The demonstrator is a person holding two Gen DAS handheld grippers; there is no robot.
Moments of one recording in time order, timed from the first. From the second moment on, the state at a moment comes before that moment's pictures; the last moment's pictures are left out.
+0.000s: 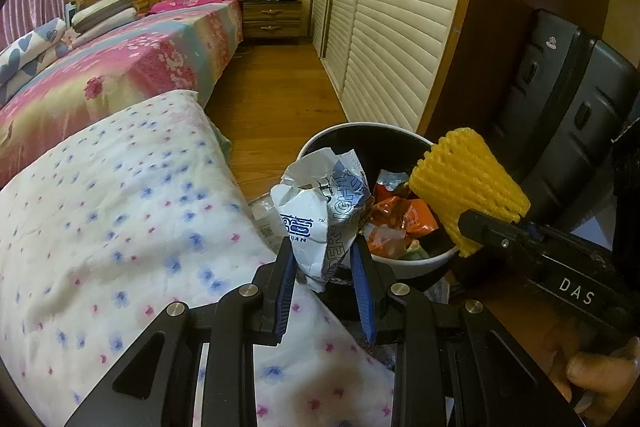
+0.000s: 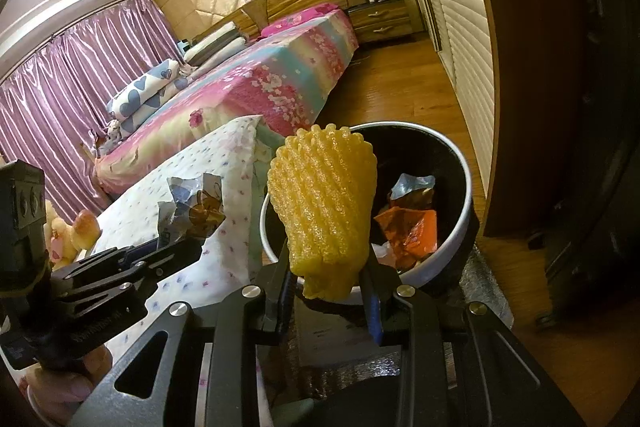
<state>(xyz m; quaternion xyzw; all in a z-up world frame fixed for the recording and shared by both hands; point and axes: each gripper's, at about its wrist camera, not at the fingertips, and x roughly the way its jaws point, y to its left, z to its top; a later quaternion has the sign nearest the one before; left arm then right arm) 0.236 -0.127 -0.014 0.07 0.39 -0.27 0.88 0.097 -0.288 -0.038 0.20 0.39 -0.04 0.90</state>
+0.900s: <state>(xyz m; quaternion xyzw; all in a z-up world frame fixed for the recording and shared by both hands) 0.258 -0.160 -0.018 0.09 0.39 -0.28 0.88 0.112 -0.308 -0.042 0.19 0.40 -0.06 0.89</state>
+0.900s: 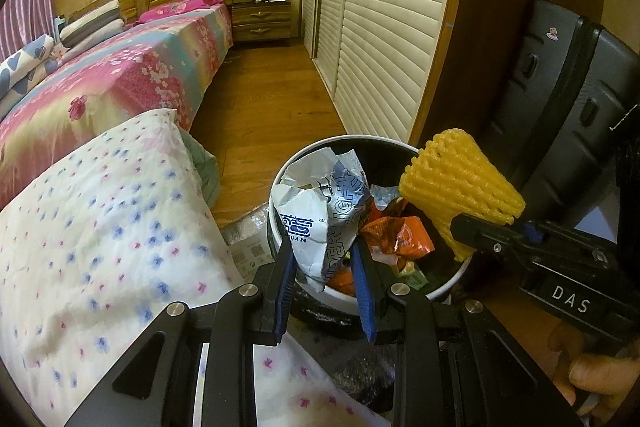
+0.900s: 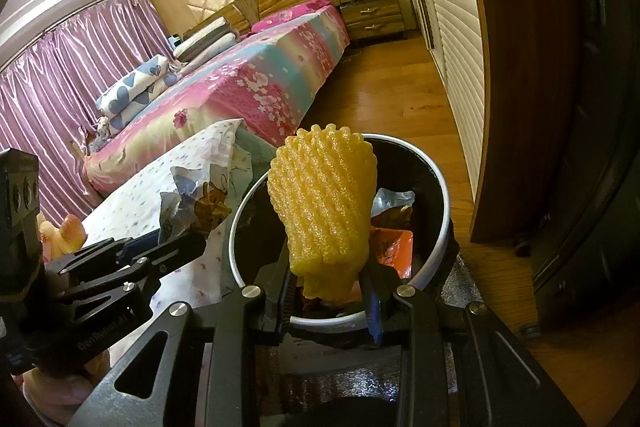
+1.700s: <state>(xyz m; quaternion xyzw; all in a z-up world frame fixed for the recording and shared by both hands) 0.288 -0.178 -0.028 0.10 0.41 -0.28 0.86 0.135 -0.330 -0.049 0.19 0.43 -0.06 0.88</state>
